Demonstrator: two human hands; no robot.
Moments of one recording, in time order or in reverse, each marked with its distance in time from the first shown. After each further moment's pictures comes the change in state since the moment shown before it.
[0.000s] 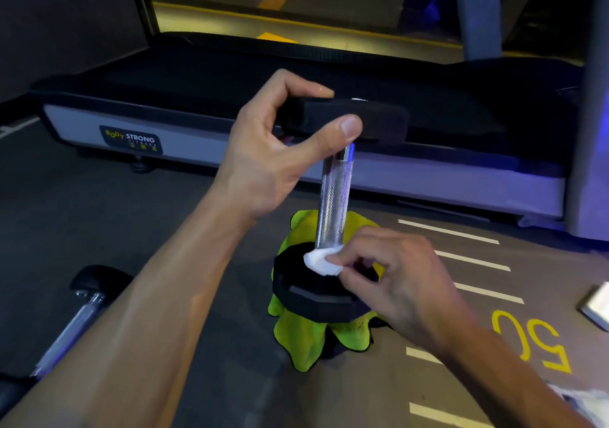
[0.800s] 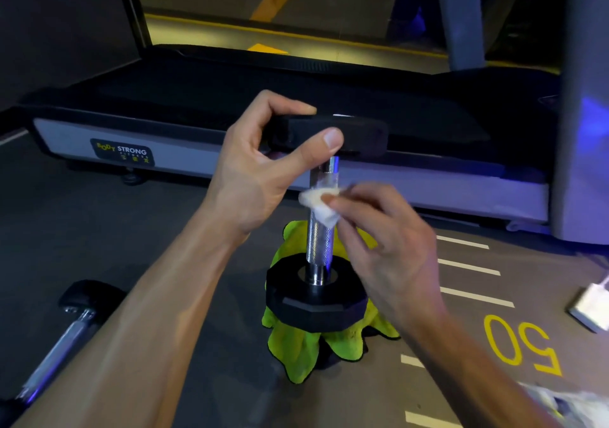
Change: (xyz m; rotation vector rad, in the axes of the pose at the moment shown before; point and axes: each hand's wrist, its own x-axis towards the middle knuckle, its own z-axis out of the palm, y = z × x) left_hand 0.001 -0.002 -0.001 -0.043 0.017 -0.048; right_hand 0.029 -0.016 0.005 -0.069 0.495 -0.049
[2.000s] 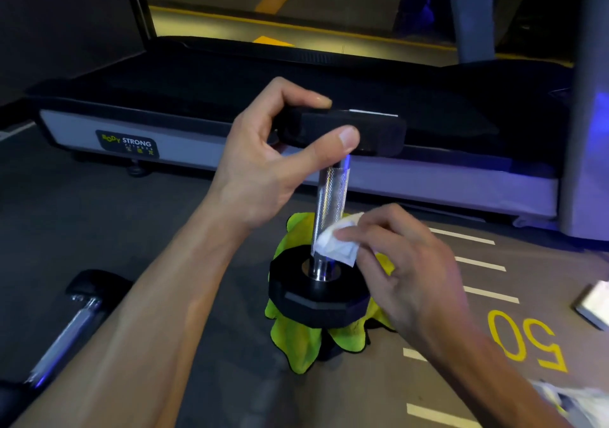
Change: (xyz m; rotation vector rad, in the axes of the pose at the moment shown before) left_hand -0.008 0.011 0.005 0.028 -0.027 0.040; right_hand -0.022 0.007 -0.030 -0.099 -0.297 0.013
